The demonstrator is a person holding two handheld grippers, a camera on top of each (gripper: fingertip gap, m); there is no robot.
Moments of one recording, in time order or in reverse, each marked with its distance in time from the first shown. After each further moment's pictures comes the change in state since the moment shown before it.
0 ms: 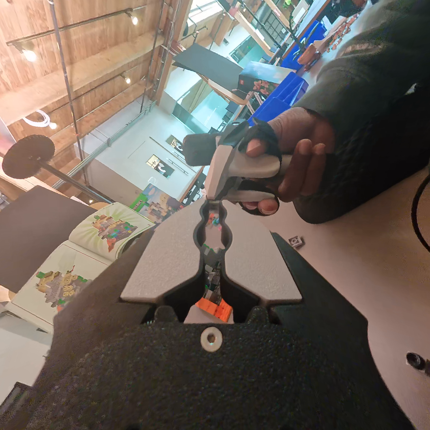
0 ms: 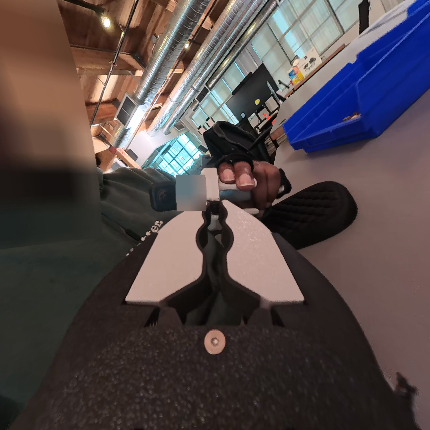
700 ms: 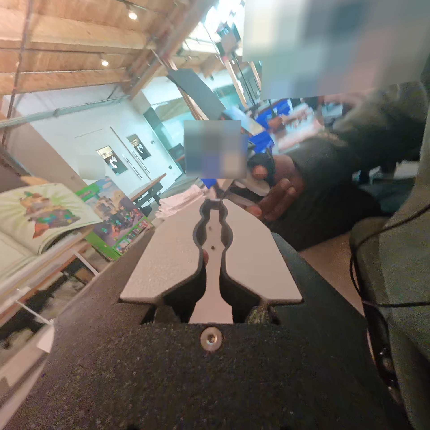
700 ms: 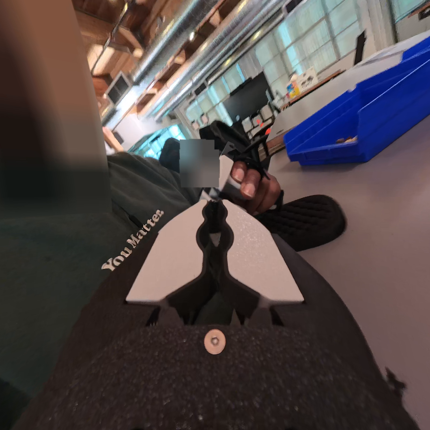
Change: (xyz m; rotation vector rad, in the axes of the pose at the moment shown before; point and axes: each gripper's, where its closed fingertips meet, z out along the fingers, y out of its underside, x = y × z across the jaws) left arm -0.010 -0.019 -0.014 0.110 0.107 -0.392; right arm -0.018 -0.005 -0.018 0.012 0.030 -0.156
